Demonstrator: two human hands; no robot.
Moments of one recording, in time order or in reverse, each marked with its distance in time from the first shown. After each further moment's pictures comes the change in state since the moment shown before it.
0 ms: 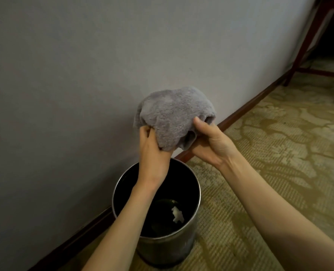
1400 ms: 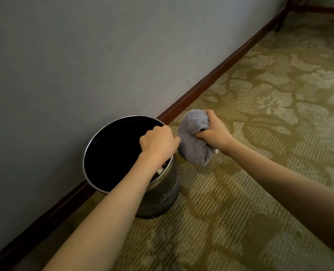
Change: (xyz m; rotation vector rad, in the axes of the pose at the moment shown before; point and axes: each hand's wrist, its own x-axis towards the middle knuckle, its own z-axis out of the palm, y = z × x) left_hand -0.056 -0.026 0.076 1.137 -0.599 -0.214; right_hand -0.083 0.023 -0.155 -1.288 0.567 0.217
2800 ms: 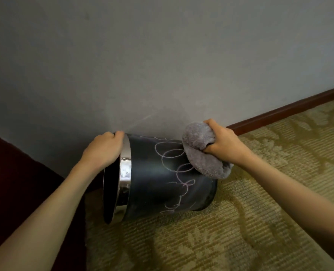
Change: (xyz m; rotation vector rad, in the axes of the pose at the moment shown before) left_hand -0.128 -0.280 -0.056 -0.324 0.108 -0.647; right_hand -0.019 -0.120 0.144 -0.427 -0.456 -0.454
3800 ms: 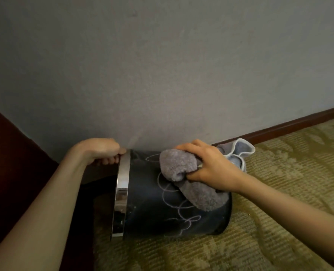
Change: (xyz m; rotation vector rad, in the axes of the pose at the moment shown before) left_hand 0.021 -0.045 -0.041 -0.002 -0.484 -0.183; right_hand -0.012 -0.087 0.050 0.023 -0.155 -0.319
